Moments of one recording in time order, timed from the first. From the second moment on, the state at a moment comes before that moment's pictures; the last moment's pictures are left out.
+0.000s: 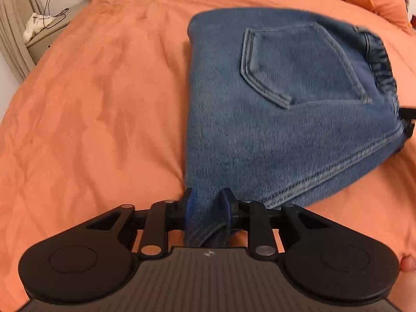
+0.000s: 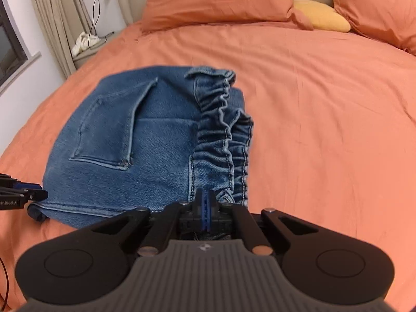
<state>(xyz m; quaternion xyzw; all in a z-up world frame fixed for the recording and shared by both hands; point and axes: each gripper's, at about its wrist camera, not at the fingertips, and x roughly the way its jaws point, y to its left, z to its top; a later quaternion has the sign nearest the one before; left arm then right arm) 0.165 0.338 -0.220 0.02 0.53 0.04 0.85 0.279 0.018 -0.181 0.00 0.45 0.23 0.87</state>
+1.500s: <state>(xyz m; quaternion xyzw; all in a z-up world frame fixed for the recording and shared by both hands) -0.037 0.128 -0.020 0.05 0.29 0.18 0.94 -0.029 -0.109 -0.005 -0.01 0.20 0.19 0.96</state>
